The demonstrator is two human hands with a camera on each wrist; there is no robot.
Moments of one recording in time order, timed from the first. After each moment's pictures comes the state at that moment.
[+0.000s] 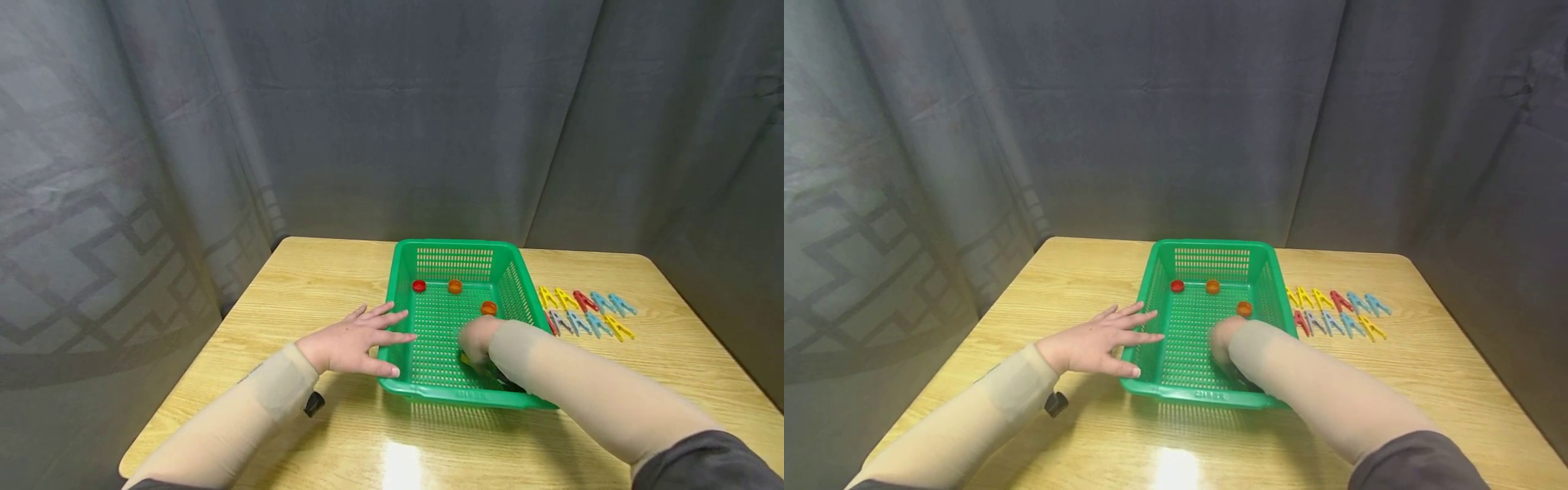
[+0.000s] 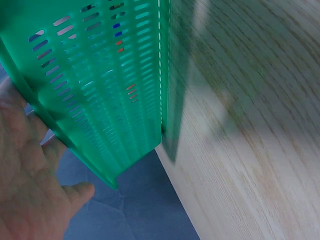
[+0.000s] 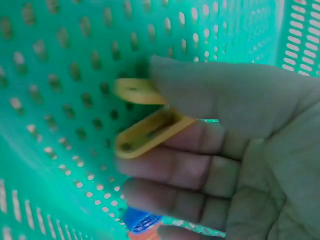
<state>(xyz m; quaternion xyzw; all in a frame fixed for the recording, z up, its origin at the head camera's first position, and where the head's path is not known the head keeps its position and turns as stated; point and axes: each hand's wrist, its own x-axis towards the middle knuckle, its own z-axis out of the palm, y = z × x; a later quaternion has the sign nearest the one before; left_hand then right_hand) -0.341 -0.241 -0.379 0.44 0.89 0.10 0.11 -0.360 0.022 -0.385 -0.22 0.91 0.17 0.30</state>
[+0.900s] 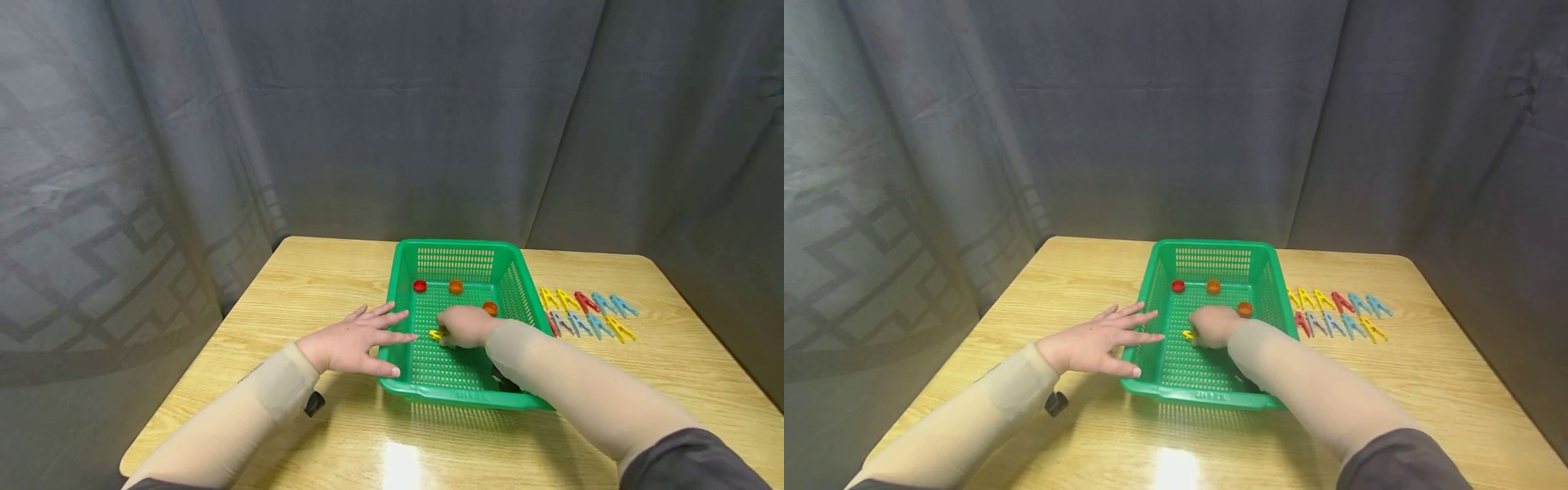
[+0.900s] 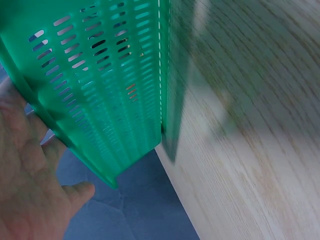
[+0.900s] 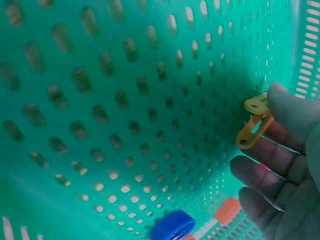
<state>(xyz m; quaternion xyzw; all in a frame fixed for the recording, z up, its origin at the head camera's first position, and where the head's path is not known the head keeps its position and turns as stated) -0.342 -0.241 -0.380 0.44 0.89 0.10 0.11 -0.382 0.023 -0.401 -0.28 0.95 -0.04 0.13</state>
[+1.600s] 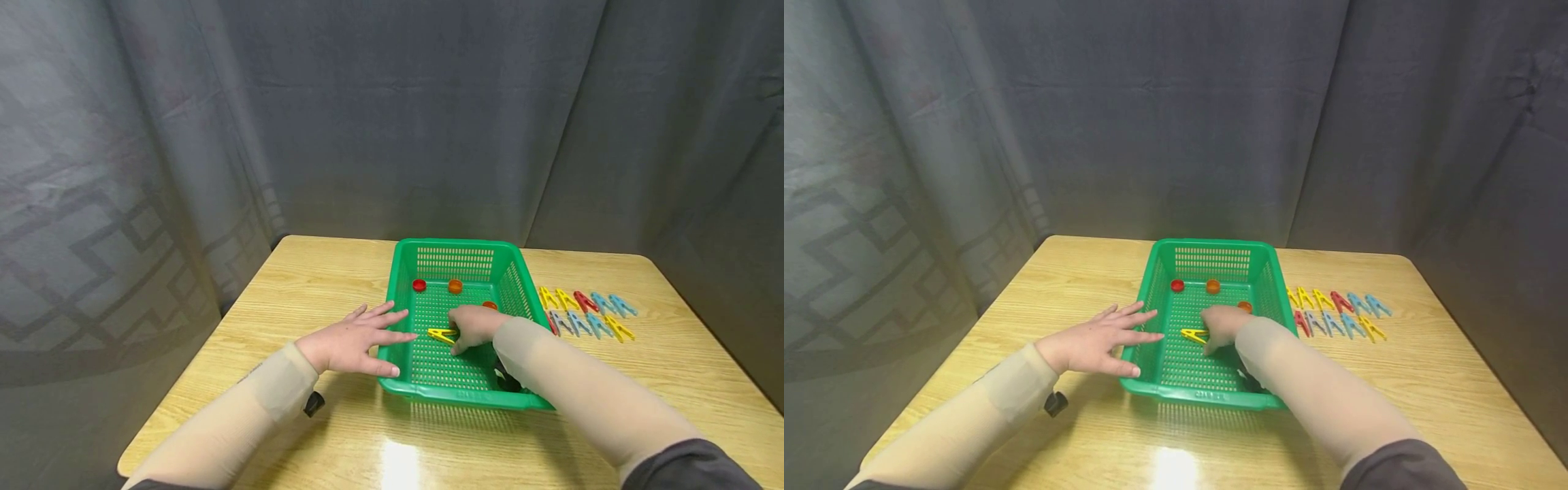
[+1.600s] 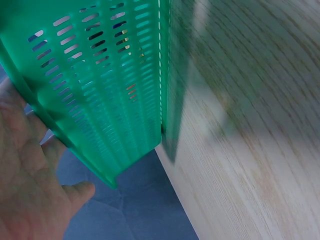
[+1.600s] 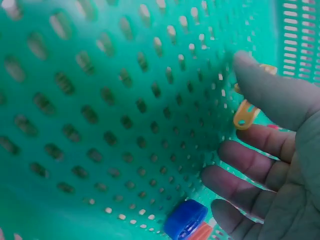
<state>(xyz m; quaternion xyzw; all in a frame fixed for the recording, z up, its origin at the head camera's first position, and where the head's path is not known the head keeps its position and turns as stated) -0.342 -0.241 -0.381 0.44 0.88 0.11 0.10 -0.388 0.036 -0.399 -0.21 0.96 -0.06 0.20</state>
